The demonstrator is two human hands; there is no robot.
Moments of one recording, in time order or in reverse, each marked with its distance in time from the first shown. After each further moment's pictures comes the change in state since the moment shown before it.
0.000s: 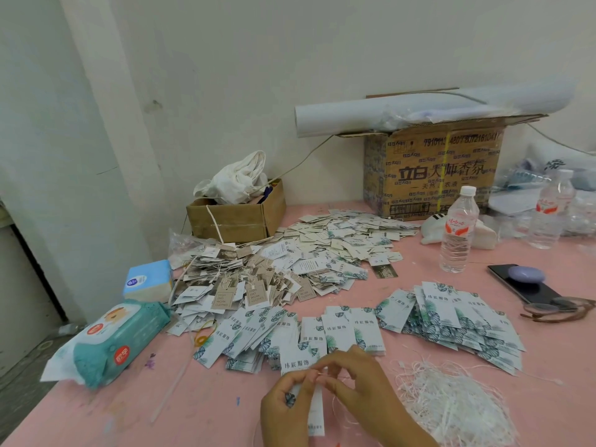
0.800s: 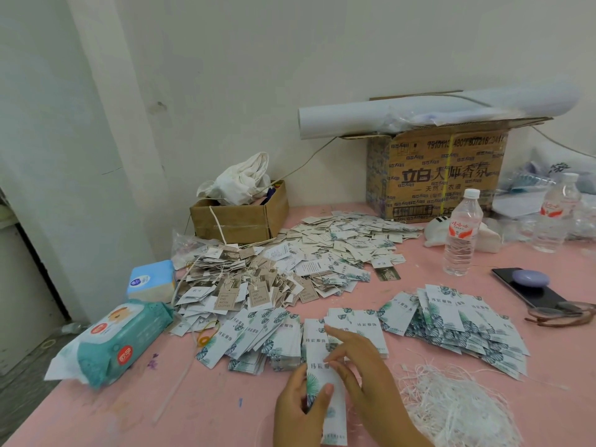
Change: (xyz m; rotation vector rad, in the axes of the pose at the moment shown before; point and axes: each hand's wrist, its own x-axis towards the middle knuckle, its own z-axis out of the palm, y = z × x) left_hand 0.006 -0.013 0.004 -0.078 -0.236 -0.023; right_hand 0.000 -0.003 0.003 -0.037 0.210 -0.114
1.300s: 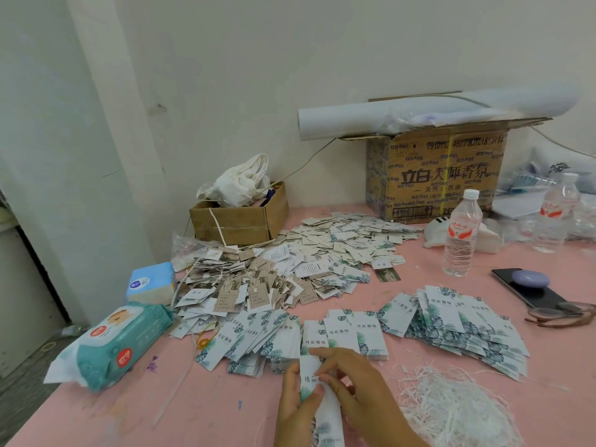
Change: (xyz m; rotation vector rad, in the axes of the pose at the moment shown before) left_hand -0.006 0.020 0.002 -0.543 -0.148 -0.136; right_hand -0.003 0.002 0.006 0.071 -0.122 0.020
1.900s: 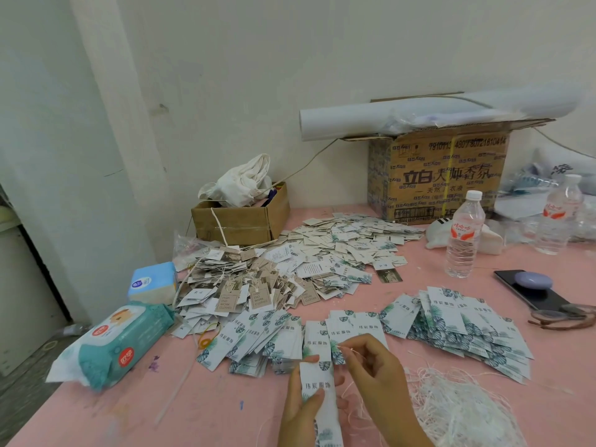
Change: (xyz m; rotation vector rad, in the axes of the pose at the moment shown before) left_hand -0.007 0.007 0.003 0.183 0.005 -0.046; right_hand 0.008 0.000 -0.006 0.351 0.314 0.246
